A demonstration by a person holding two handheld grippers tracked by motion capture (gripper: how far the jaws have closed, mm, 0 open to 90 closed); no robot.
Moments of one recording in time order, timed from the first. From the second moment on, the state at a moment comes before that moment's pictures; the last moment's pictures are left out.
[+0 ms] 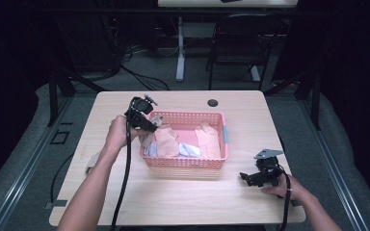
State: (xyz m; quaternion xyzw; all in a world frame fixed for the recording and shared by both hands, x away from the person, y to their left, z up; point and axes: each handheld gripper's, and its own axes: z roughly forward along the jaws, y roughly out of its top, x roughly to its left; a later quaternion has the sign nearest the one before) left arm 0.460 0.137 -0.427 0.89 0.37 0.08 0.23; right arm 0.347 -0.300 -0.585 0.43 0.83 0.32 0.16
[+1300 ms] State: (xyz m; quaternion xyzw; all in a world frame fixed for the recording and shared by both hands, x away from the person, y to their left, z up) left arm 0.413 0.263 -0.430 0.86 0.46 0.08 0.19; right arm 0.347 -0.300 -0.585 0.43 0.83 0.32 0.16
